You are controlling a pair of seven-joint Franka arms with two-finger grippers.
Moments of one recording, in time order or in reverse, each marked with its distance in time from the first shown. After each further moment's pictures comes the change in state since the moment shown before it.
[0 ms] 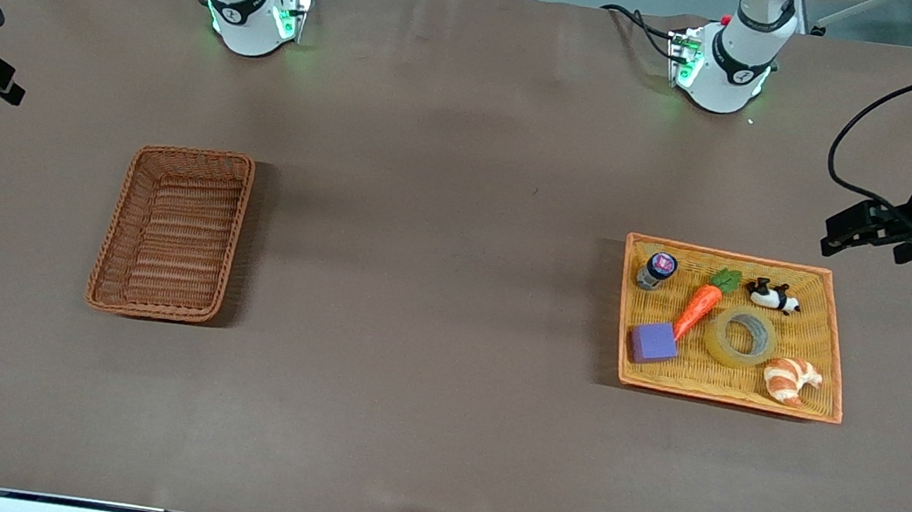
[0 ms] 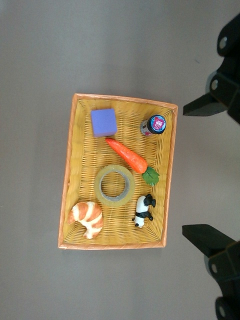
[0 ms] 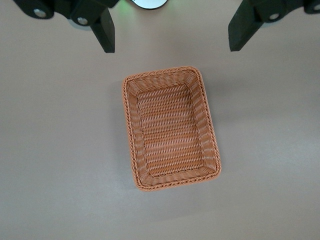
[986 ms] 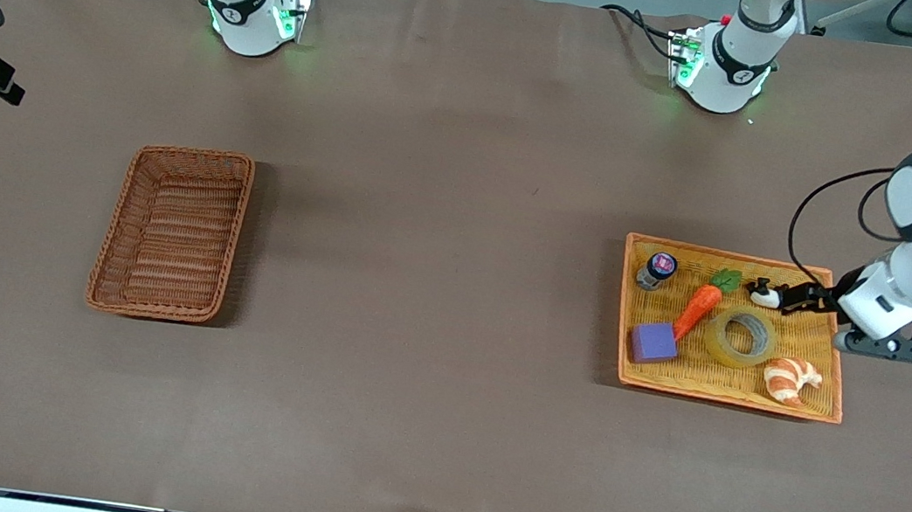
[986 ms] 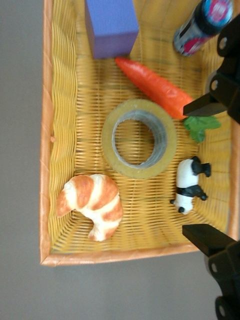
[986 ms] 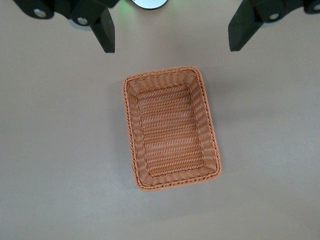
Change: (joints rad) left arm 0.037 0.163 0.118 -0.438 0.014 0.592 0.237; right arm 0.000 0.000 0.000 0.000 0.000 0.000 0.000
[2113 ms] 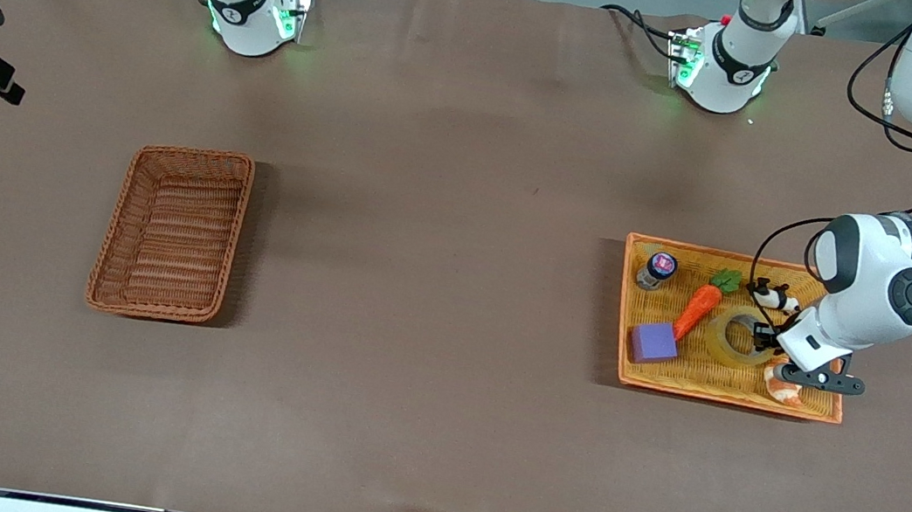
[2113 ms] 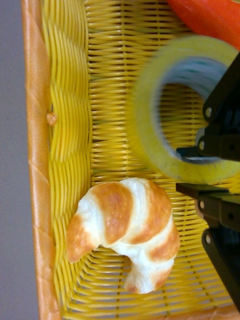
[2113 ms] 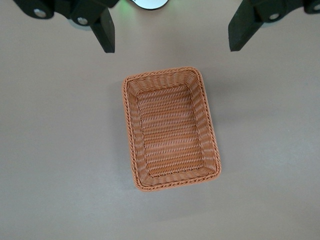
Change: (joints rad) left arm -0.001 0.233 0.000 0.015 0.035 0.249 0.029; right arm 0.000 0.000 0.000 0.001 0.000 -0.002 -0.007
